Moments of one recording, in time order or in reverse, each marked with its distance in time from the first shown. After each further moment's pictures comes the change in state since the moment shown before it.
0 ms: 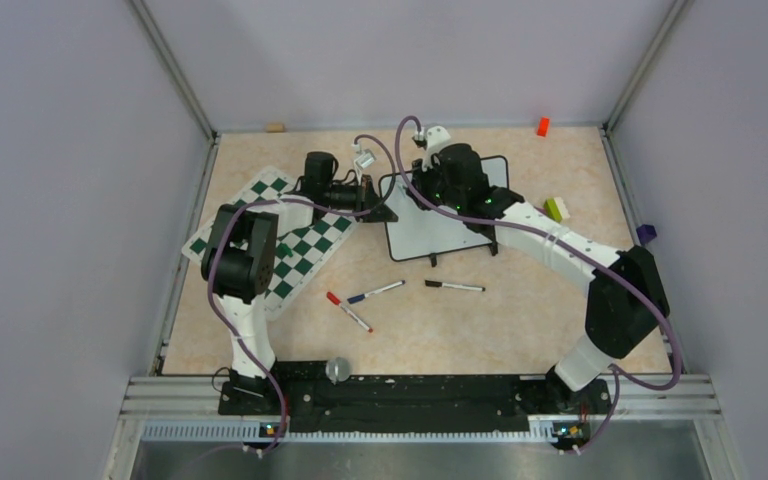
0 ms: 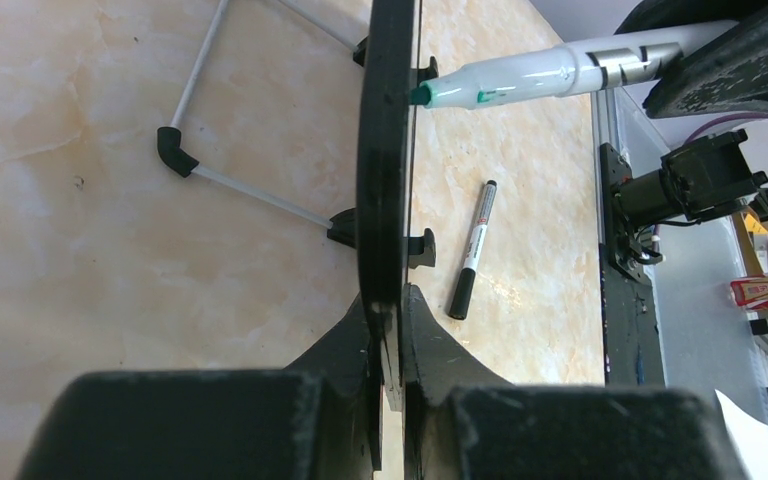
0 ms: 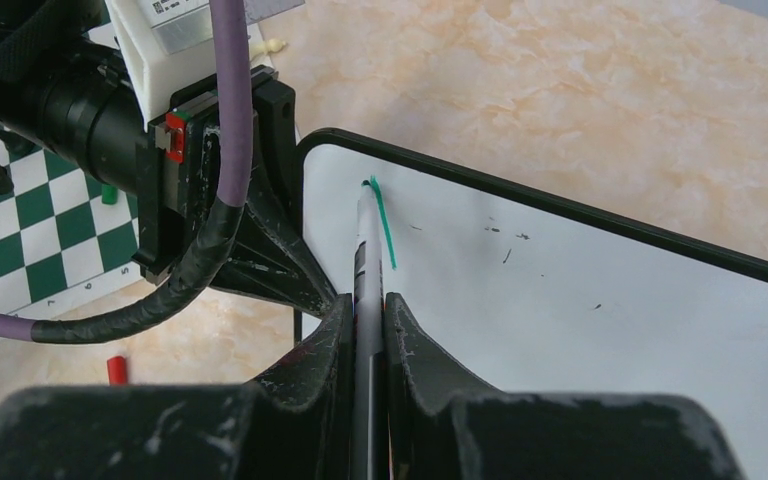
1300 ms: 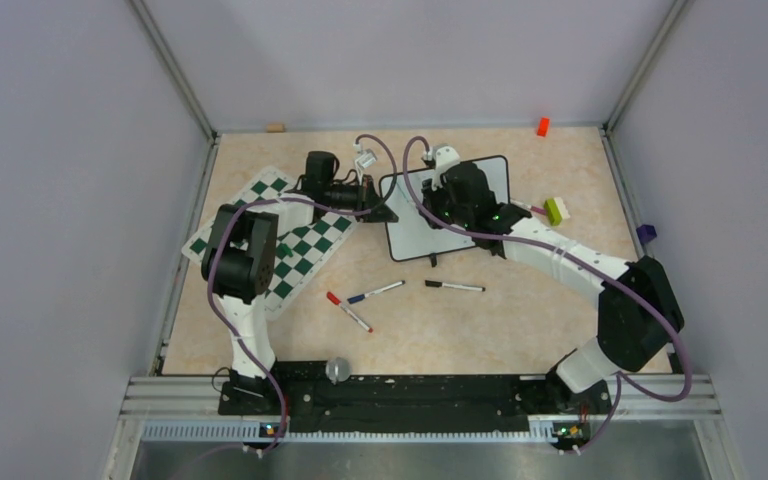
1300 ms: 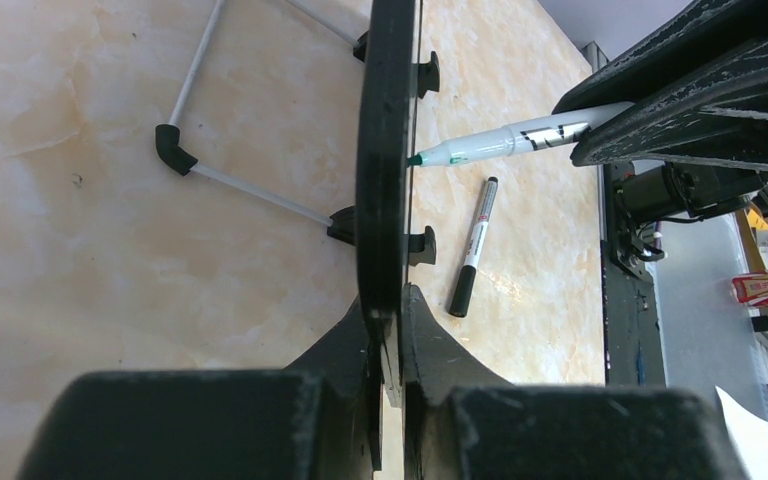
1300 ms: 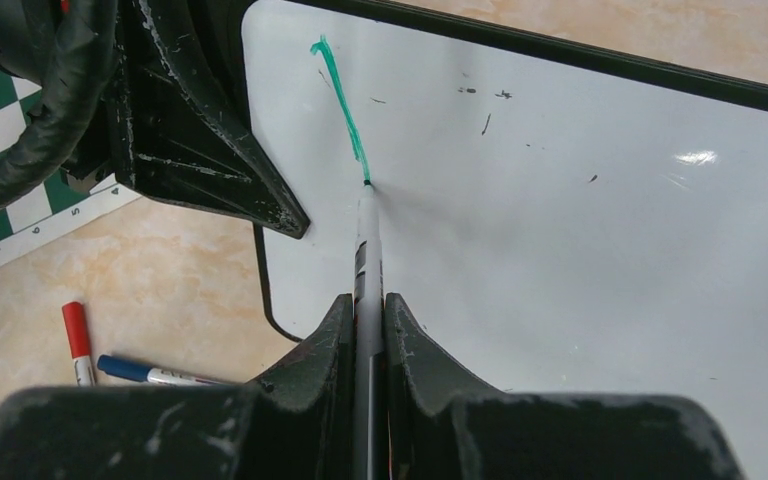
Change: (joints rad) left arm -0.004 0.000 0.017 -0.048 -0.007 0.028; right arm 0.002 -0.082 -0.157 -0.009 0.045 0.008
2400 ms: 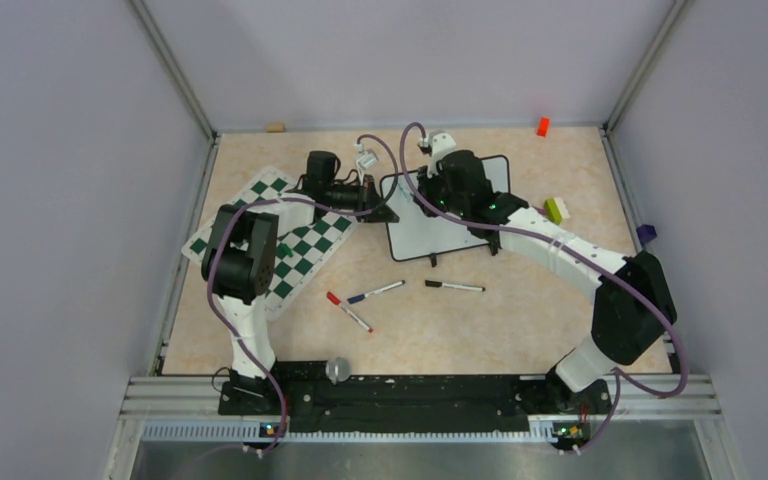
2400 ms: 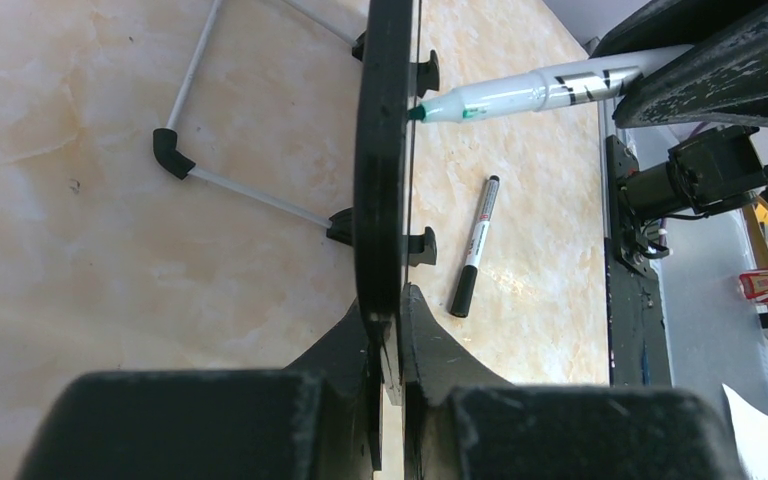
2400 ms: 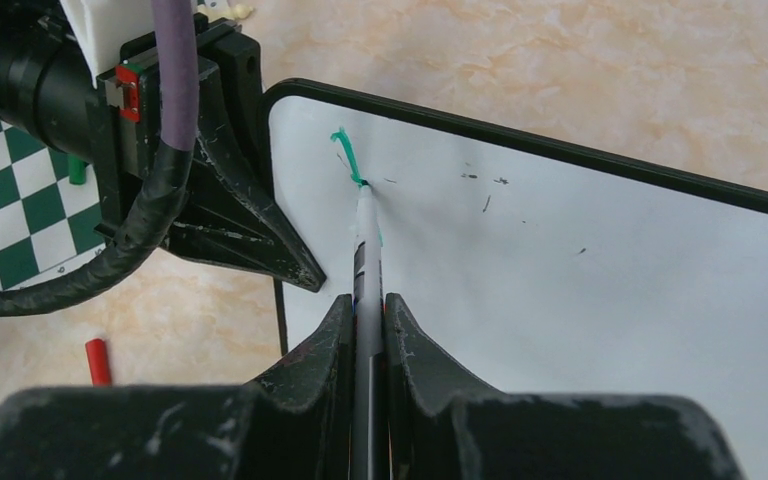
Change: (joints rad) left arm -0.006 -0.004 0.002 -0.008 -0.003 0.018; right arm 0.000 0.042 0.106 -0.025 -0.005 0.004
